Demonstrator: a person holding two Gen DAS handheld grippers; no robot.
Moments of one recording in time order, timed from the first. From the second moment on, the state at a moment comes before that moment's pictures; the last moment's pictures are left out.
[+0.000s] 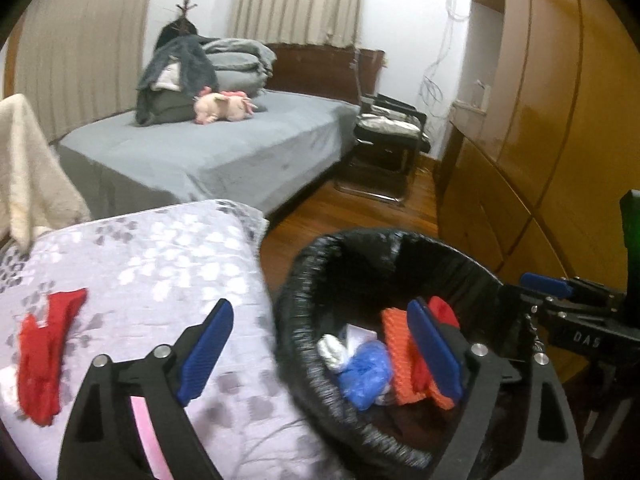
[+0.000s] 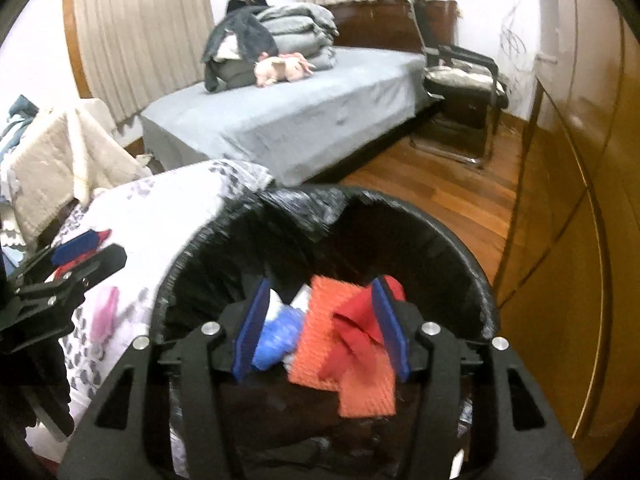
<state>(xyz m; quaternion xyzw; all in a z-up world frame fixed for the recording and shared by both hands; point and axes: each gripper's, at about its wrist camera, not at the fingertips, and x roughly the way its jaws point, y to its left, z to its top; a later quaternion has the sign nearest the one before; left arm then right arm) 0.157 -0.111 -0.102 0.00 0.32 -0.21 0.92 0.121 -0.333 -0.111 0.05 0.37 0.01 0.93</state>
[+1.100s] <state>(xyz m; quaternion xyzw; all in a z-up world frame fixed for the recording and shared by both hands) 0.101 0.132 -0.128 -0.04 0.32 0.03 0.95 0.157 -0.089 -0.153 0.00 0.35 0.18 0.92</state>
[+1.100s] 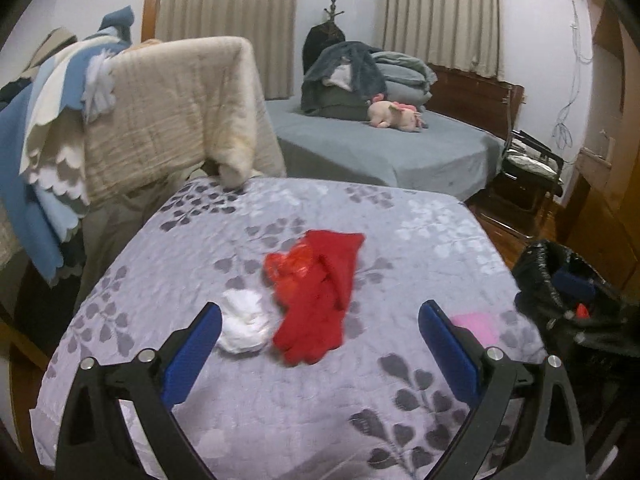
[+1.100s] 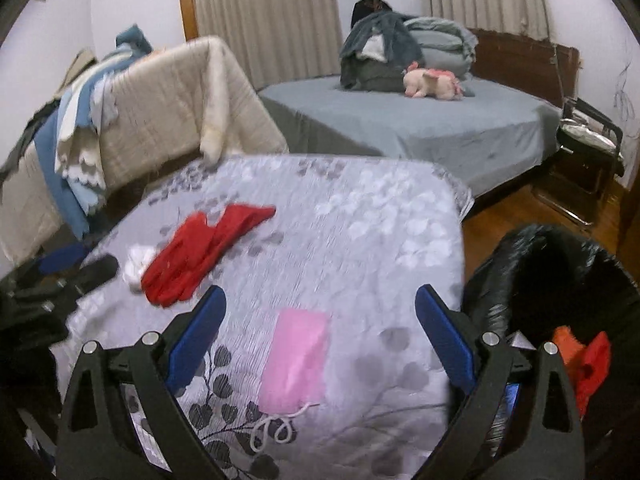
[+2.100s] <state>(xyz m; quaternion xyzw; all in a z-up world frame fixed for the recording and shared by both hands) 0.121 0.179 -0.165 -0.07 0.35 0.07 0.93 0.187 -0.060 -0.183 -0.01 0.42 0.21 0.88</state>
